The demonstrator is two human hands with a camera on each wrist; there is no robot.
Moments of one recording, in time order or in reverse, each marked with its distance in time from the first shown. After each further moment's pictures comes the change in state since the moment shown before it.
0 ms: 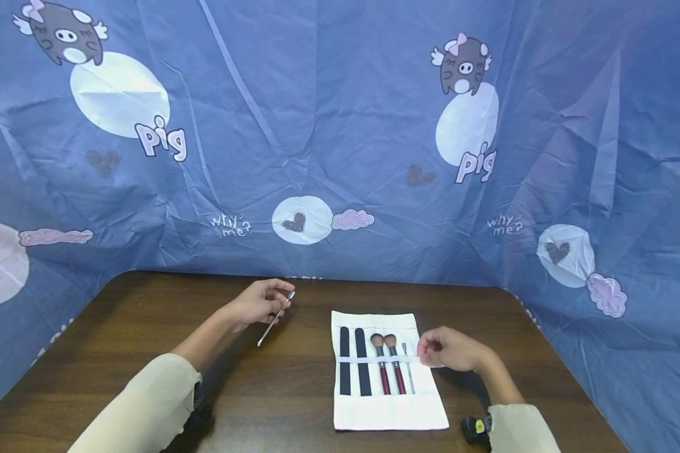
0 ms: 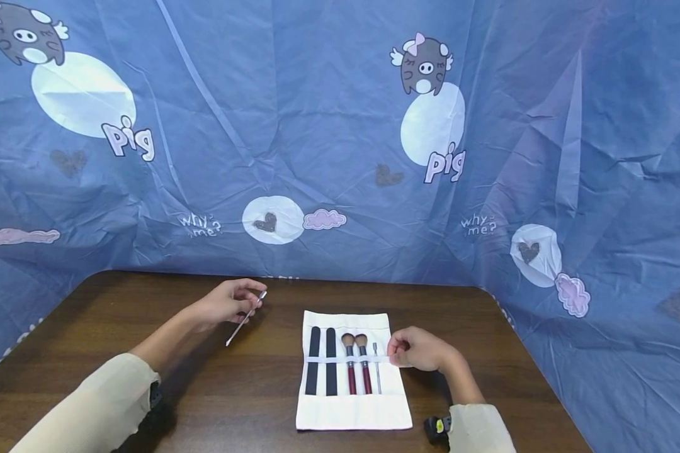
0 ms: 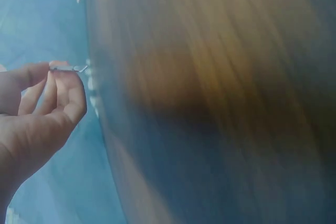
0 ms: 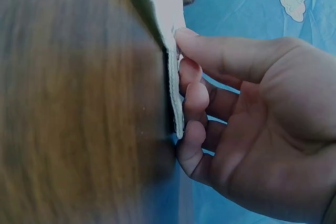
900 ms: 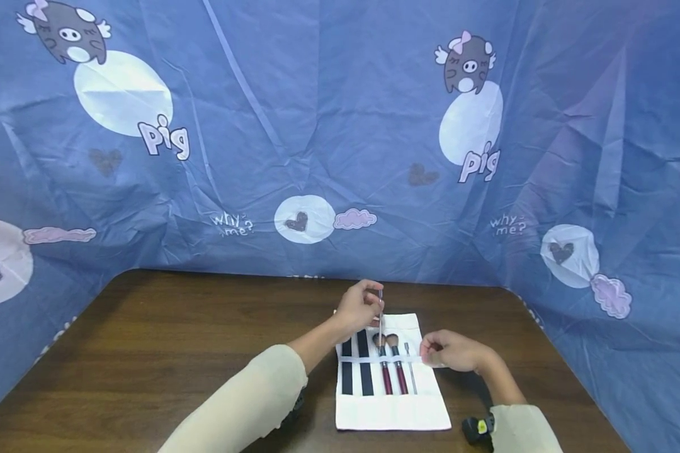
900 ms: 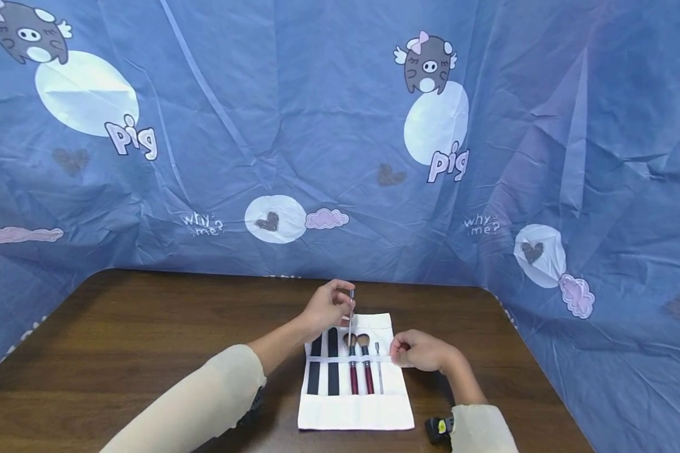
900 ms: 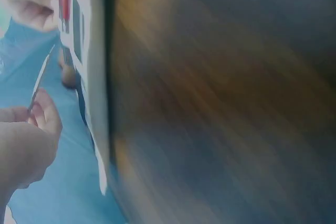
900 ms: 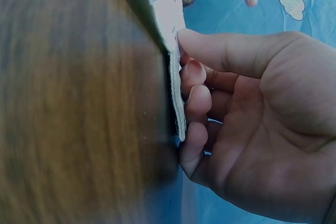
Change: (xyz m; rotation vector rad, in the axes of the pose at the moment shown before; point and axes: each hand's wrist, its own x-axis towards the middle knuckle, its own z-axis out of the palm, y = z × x) left_hand 0.060 0.040 0.176 -0.110 0.144 0.096; right_hand 0.002 0.000 0.003 0.006 -0.034 0.015
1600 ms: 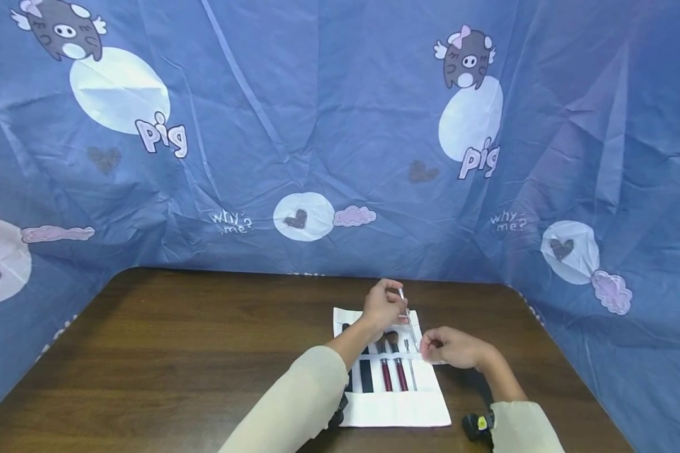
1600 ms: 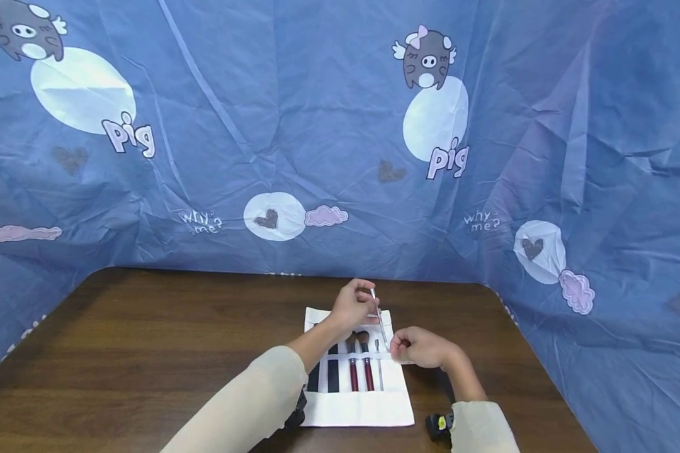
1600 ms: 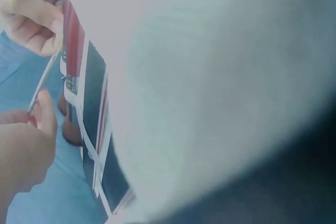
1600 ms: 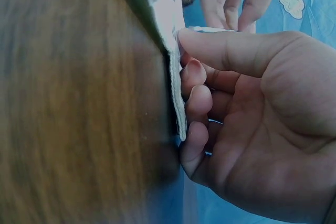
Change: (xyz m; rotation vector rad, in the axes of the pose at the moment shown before) left_hand 0.021 -0.009 0.056 -0.189 0.094 -0.072; right_hand 0.000 0.002 -0.002 -0.016 -0.009 0.003
